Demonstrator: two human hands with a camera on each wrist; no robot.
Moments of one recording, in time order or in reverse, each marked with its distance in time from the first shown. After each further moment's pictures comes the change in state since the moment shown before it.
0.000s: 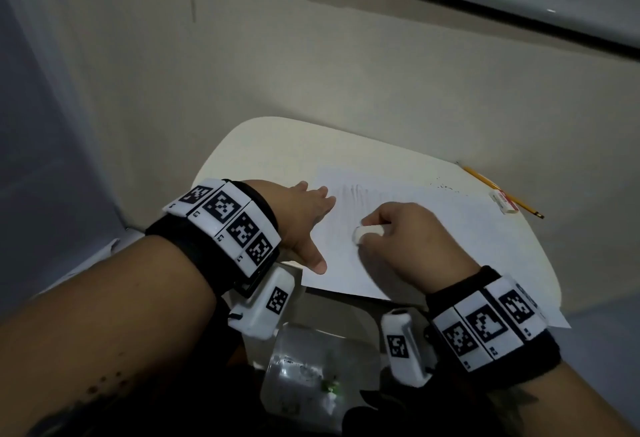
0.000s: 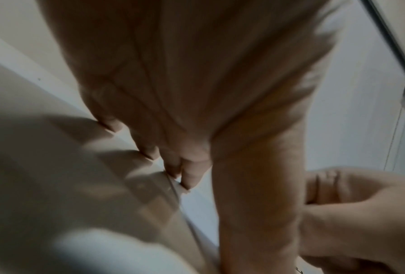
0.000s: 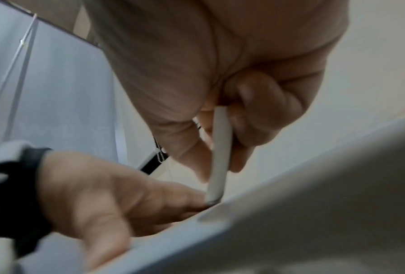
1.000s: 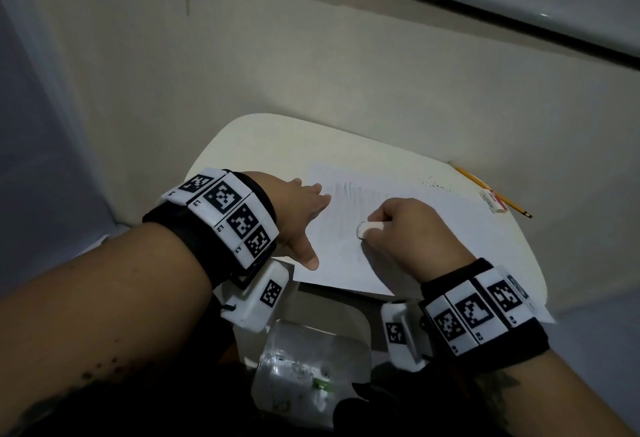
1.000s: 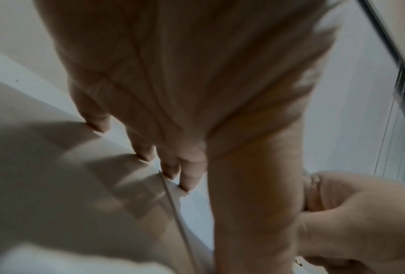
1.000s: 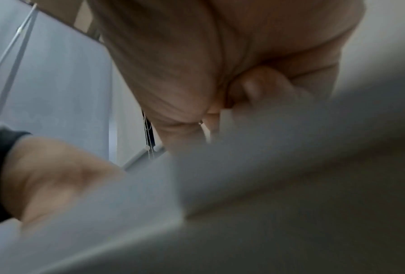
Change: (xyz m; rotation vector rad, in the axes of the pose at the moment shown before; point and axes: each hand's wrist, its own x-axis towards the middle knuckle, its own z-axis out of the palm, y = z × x) left_hand 0.007 0.004 -0.004 0.071 -0.017 -0.020; right_hand 0.007 0.007 -0.008 -0.083 0.036 0.069
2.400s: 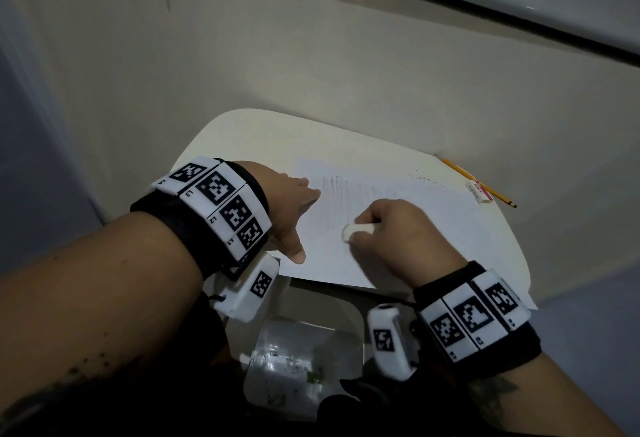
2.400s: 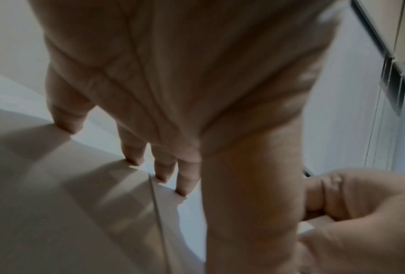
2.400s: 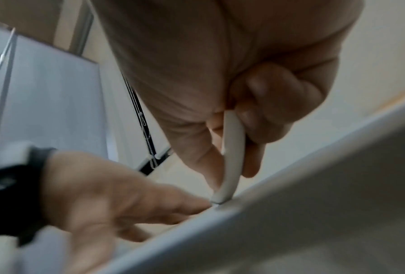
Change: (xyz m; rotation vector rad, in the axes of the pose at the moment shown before) left_hand 0.013 0.002 -0.005 0.068 -0.012 -0.018; right_hand -0.013 0.006 0.001 0.026 -0.036 0.014
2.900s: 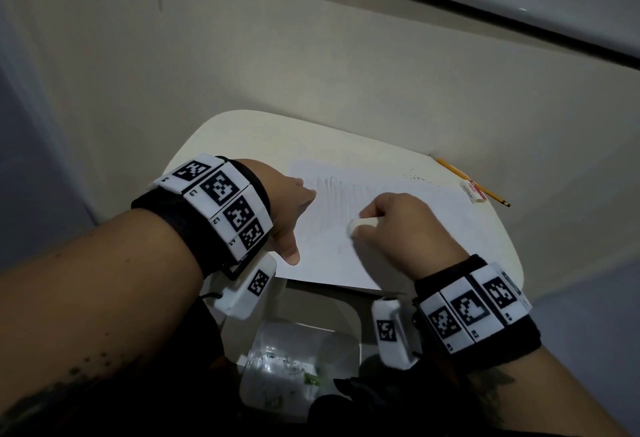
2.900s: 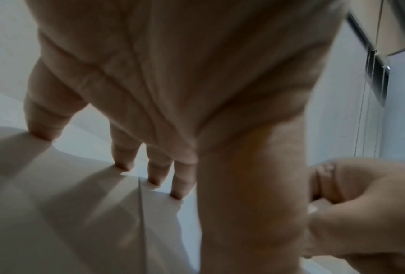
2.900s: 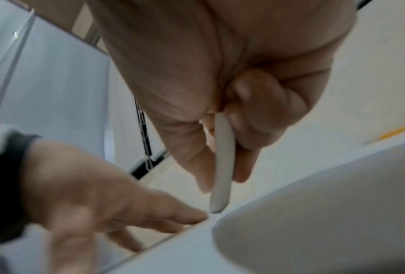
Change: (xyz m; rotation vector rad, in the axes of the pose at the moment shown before) left_hand 0.013 0.002 -0.005 0.052 -0.030 0.008; right_hand 0.002 0.004 -0.010 0.020 0.046 -0.018
